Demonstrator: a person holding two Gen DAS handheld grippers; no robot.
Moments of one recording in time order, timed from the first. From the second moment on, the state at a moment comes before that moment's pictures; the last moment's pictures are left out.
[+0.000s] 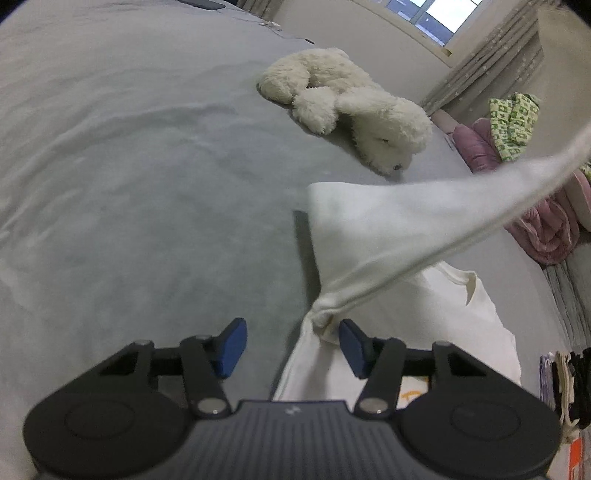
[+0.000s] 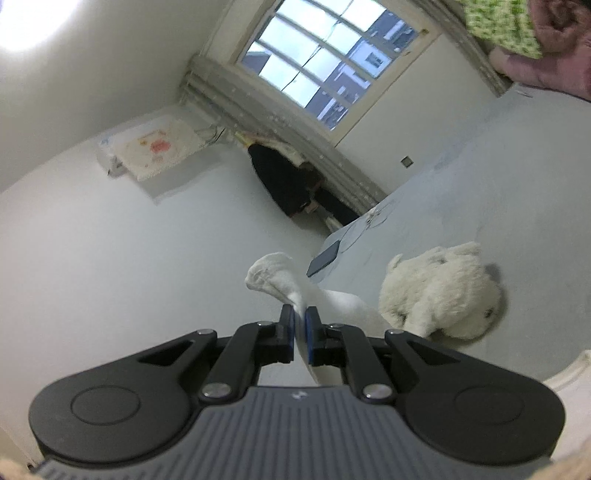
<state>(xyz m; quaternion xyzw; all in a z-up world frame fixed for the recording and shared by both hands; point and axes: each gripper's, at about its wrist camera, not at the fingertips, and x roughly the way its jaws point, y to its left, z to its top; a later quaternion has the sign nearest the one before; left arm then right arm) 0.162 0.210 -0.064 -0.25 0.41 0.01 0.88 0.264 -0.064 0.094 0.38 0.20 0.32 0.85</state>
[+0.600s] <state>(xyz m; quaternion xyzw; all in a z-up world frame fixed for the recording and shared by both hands) 0.153 0.229 -0.042 -0.25 0.45 -0.02 0.86 0.214 -0.204 -0.046 0.50 0.20 0.22 0.81</state>
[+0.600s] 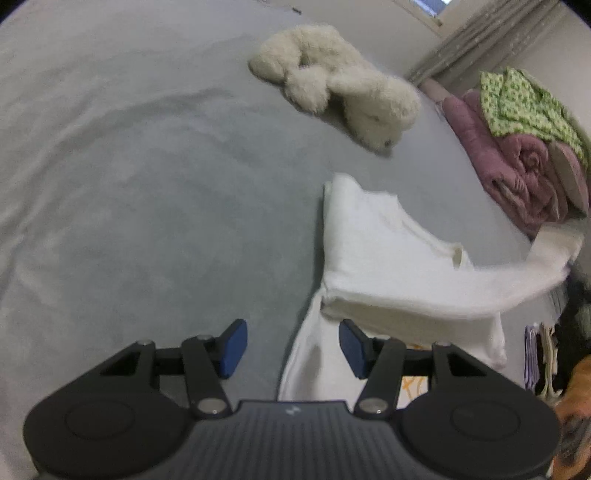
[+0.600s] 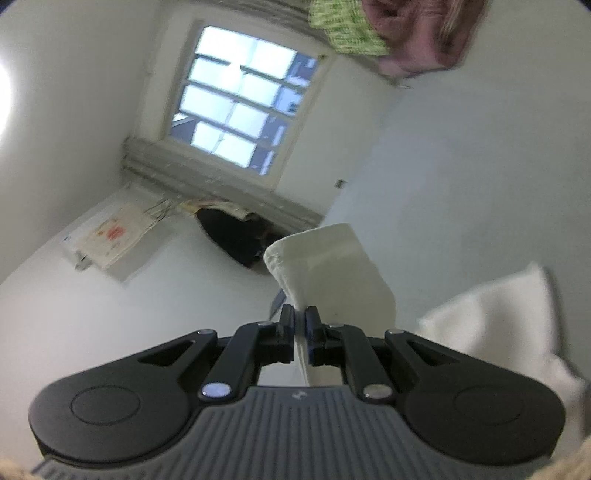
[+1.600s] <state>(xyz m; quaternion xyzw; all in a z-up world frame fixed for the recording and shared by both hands) 0.188 0.194 -0.055 -0.24 0.33 -0.01 0.91 0.160 -0.269 -0.100 0.48 0.24 0.09 0.84</state>
